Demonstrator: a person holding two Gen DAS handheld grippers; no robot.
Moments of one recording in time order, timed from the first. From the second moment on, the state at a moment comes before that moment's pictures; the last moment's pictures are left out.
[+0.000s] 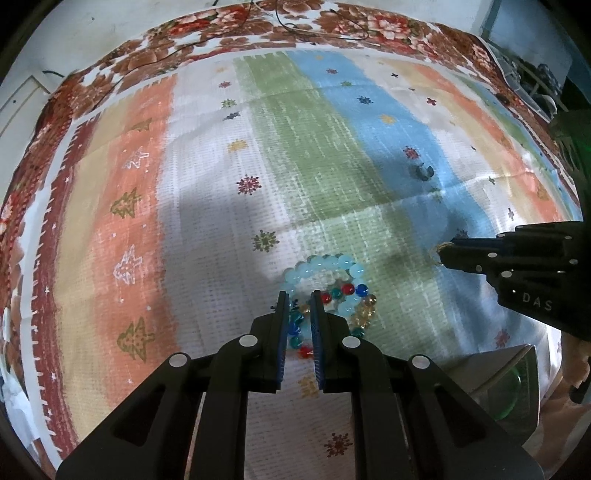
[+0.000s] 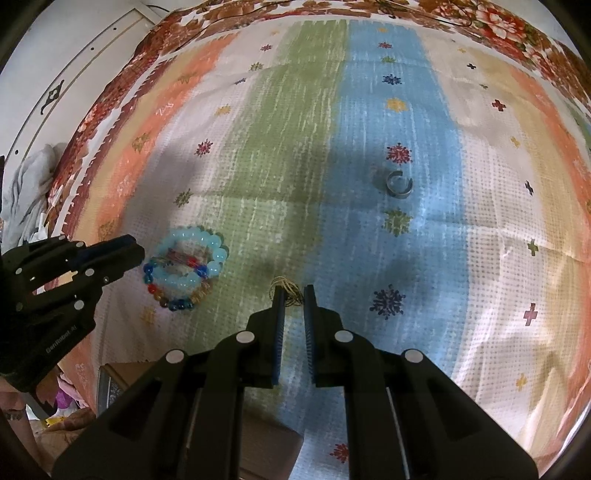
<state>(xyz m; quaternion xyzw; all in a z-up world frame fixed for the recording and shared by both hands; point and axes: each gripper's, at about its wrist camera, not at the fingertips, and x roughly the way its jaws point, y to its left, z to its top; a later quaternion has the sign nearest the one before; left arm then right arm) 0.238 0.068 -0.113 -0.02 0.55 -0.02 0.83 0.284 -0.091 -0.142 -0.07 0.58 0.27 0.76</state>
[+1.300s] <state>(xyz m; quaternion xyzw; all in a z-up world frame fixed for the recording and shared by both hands) 0.246 0.049 -0.147 0.04 0.59 -0.04 0.81 0.289 -0.095 -0.148 -0.07 0.59 0.27 0.76</state>
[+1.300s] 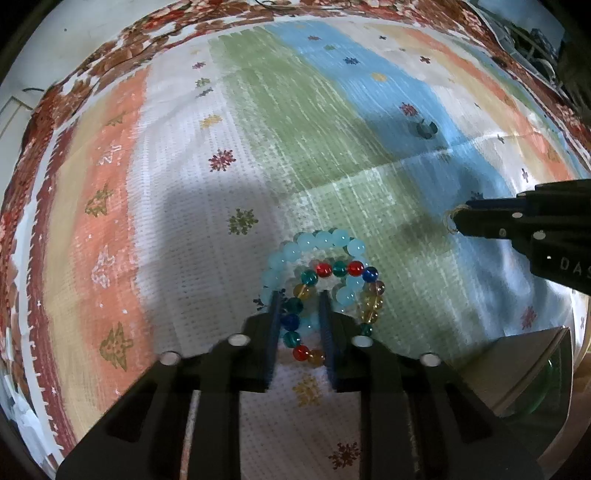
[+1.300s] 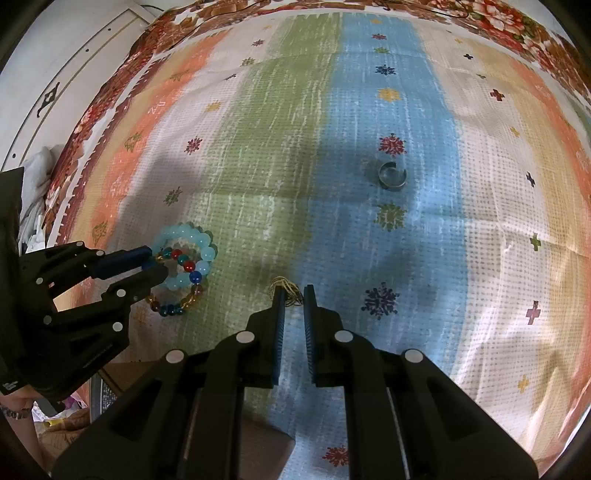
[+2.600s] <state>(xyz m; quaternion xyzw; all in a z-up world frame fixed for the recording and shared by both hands) 0.207 0.037 -0.041 -0.01 0.48 -0.04 0.88 0.240 -0.113 -0.082 -0.11 0.50 0.24 0.82</state>
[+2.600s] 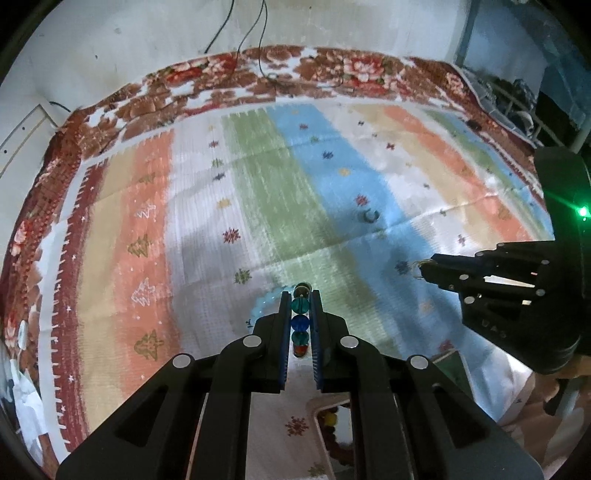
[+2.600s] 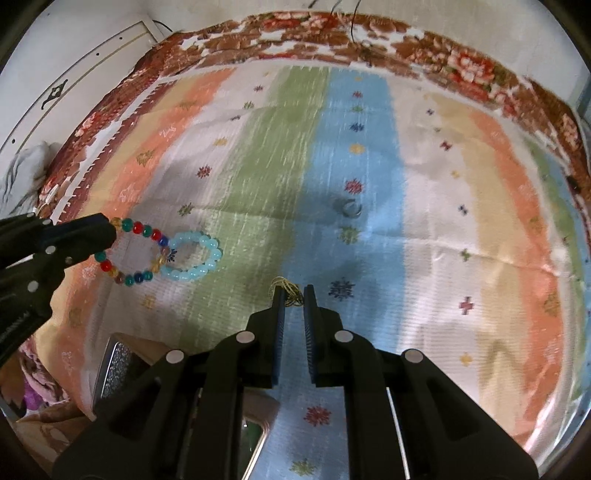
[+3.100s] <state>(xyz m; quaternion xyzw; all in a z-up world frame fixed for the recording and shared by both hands) 0.141 0.024 0.000 -0.04 0.42 -0.04 0.90 0.166 -0.128 -0.039 -0.10 0.47 0.29 0.83</state>
